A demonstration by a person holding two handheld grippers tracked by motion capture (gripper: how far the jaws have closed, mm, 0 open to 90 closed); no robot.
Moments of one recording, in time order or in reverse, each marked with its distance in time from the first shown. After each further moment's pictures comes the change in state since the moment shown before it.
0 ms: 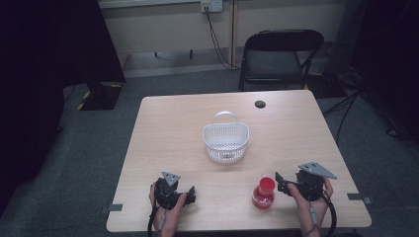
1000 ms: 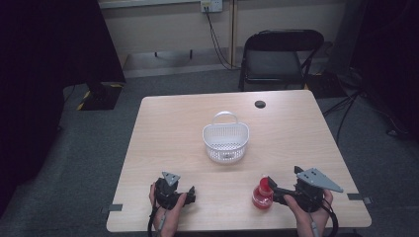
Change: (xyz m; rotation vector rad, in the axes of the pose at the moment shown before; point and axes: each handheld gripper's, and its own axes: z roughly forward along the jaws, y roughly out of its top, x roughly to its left) left arm 0.000 0.000 0.000 0.000 0.000 0.000; right arm 0.040 0.014 -0.053 -0.142 0.143 -0.074
